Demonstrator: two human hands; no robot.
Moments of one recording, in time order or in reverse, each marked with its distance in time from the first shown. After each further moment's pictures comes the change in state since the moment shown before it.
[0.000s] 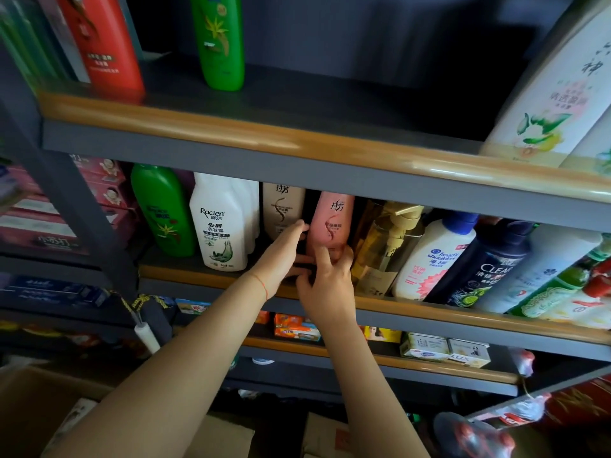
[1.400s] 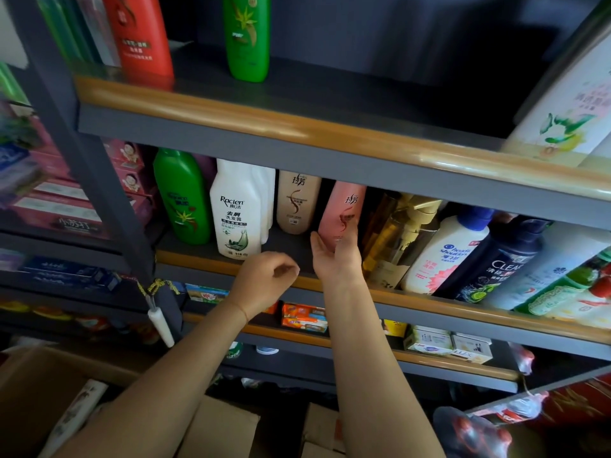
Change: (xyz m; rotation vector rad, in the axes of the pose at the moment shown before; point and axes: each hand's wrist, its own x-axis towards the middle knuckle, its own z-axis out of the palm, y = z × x) left_hand -0.037 -0.055 -0.056 0.729 0.151 0.516; right_hand 0.046 -0.051 -0.017 1.863 0.188 1.035
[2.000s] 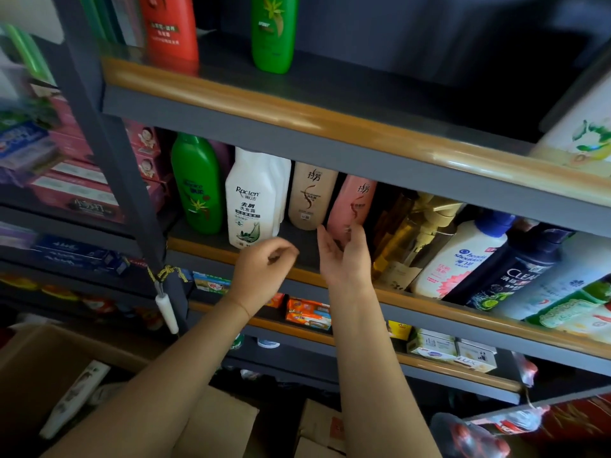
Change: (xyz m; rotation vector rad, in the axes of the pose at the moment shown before) left_hand -0.016 0.016 -0.016 -0.219 0.218 -0.107; right_hand -0.019 0.009 -0.008 -0.096 -0.102 -0.048
